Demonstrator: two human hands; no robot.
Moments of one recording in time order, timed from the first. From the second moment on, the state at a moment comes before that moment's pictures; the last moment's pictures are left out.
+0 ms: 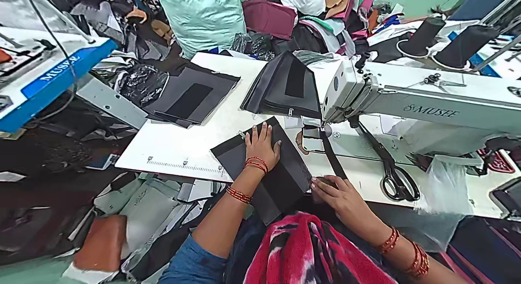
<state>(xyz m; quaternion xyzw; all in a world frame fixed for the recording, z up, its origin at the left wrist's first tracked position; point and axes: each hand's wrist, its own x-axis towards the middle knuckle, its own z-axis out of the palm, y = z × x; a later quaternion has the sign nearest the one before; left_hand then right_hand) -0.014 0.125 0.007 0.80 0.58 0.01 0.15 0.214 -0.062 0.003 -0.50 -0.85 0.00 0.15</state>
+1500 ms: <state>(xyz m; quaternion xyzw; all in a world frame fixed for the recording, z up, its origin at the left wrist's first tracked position) -0.047 0.099 0.016 0.77 0.60 0.03 0.20 0.185 -0.049 0.018 -0.53 -0.81 0.06 0.24</state>
